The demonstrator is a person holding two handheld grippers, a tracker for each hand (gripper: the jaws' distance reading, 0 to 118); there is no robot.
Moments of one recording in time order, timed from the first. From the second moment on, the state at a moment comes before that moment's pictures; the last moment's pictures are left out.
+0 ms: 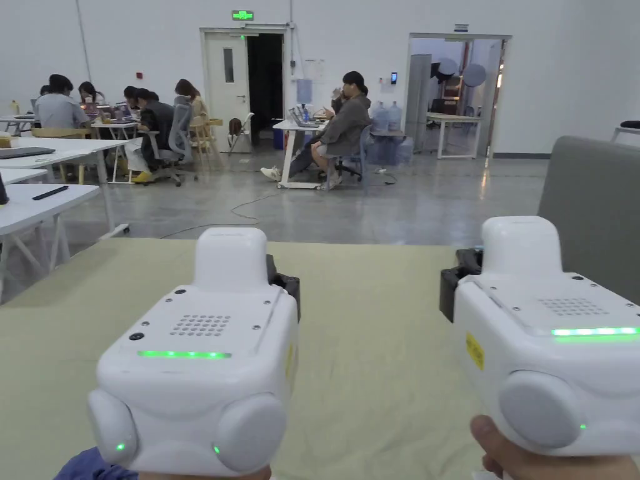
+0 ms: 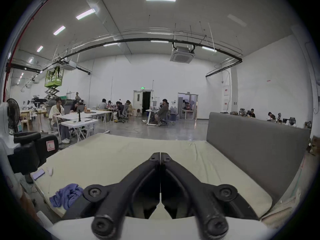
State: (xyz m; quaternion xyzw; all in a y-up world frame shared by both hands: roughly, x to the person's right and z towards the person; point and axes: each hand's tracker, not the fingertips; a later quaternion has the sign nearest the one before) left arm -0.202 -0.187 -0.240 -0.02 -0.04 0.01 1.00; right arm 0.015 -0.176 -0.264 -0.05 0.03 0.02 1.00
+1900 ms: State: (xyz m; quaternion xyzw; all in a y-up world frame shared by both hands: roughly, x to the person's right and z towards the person) left arm -0.249 -0.143 -0.442 -0.22 -0.17 0.10 0.96; right arm 0.036 -0.195 -0.293 -0.11 0.22 -0.04 0.97
